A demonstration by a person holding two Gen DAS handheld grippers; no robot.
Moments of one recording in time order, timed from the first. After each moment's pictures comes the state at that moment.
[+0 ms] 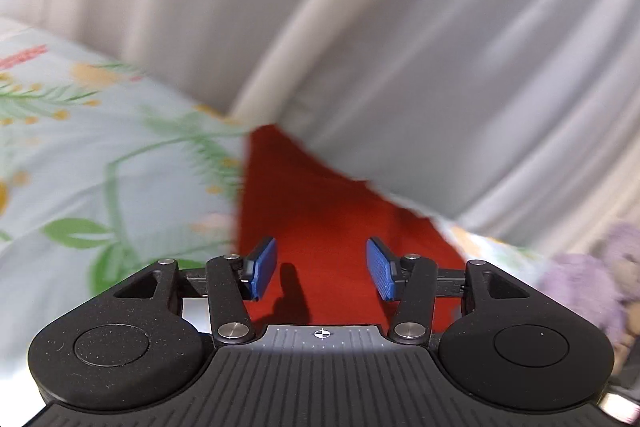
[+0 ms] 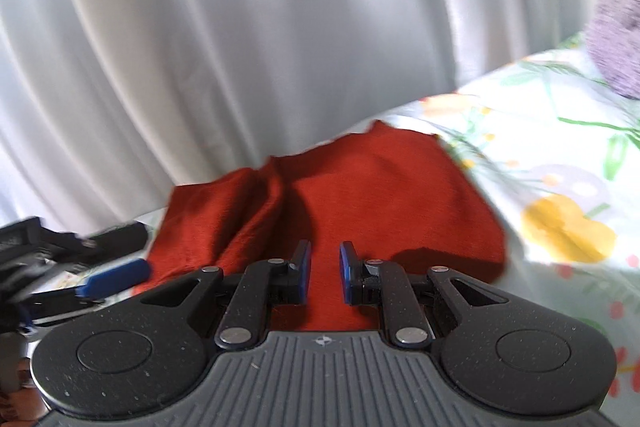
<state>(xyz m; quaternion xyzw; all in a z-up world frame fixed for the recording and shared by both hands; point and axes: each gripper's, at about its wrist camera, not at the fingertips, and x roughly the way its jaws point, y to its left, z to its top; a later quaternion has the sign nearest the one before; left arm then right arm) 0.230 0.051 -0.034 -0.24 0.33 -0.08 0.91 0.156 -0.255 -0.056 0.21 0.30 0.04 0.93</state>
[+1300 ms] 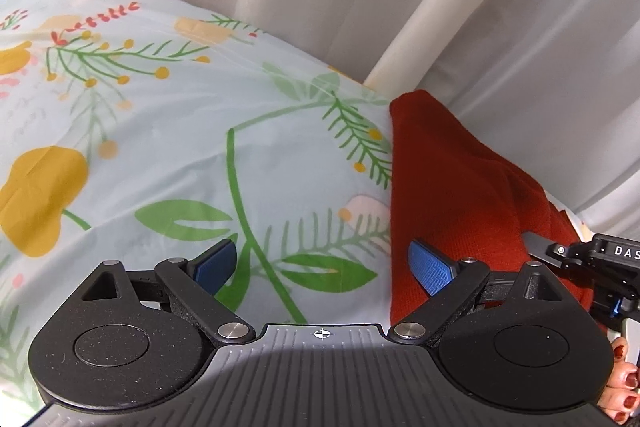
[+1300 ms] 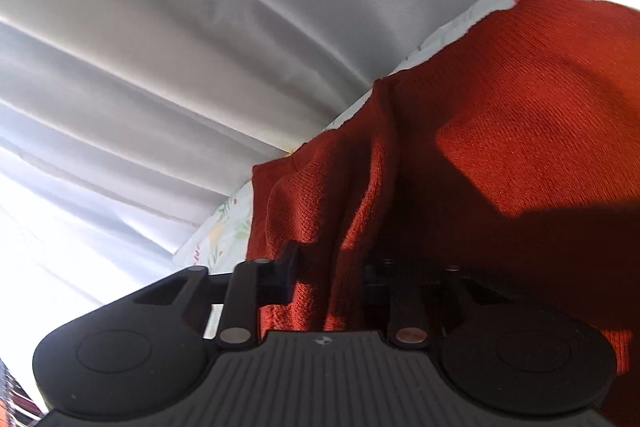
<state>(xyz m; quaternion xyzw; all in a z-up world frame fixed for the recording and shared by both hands) 0.262 0.076 -0.070 -0.21 0.40 0.05 0.89 0.295 -0.236 -0.095 0.36 0.43 0.21 0.80</state>
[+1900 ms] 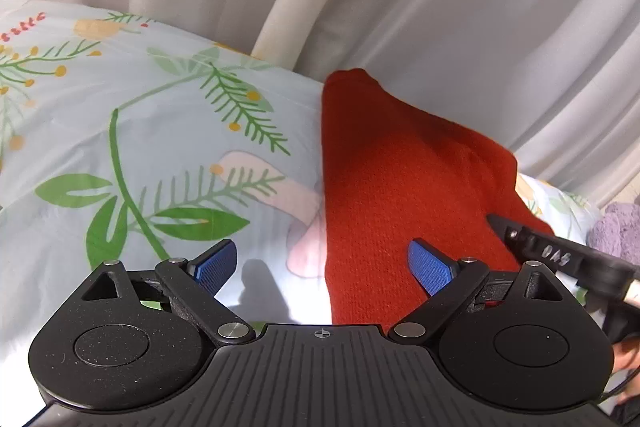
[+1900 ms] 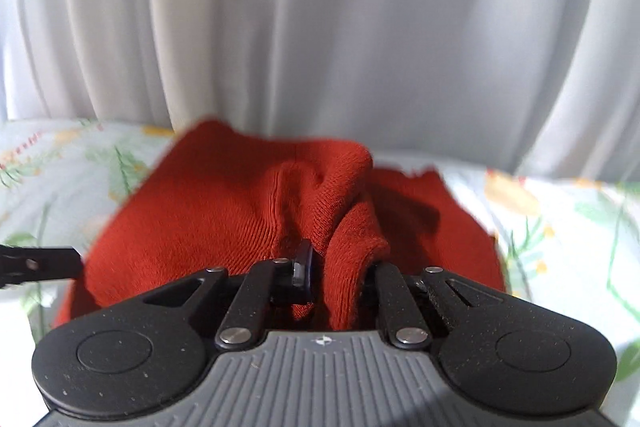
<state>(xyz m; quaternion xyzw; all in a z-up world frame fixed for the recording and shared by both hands) 0.245 0.023 -0.062 -0.18 0.40 -0.07 0.89 0.233 -0.223 -0.061 -0.01 0.36 0.07 0.93</state>
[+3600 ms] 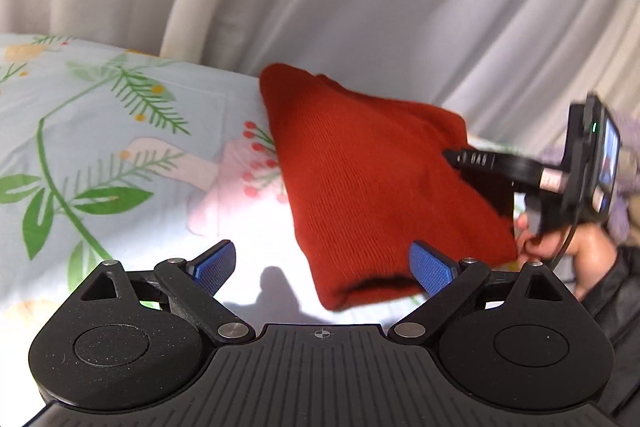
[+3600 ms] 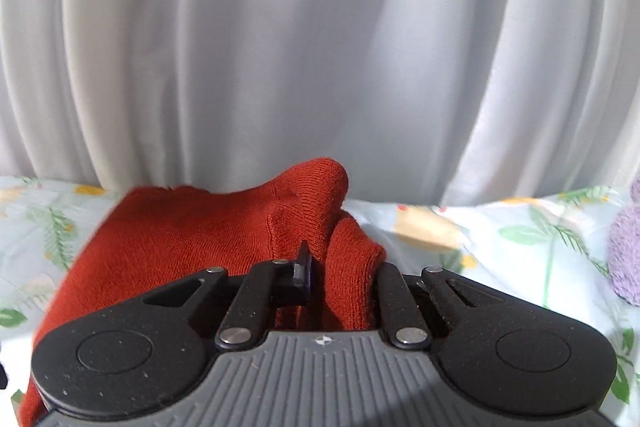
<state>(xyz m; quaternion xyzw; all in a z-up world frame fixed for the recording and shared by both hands) 0.209 -0.023 -0.049 -0.13 0.39 -0.18 0.90 0.247 -0.276 -0.048 -0.01 0.31 -0.03 0.95</state>
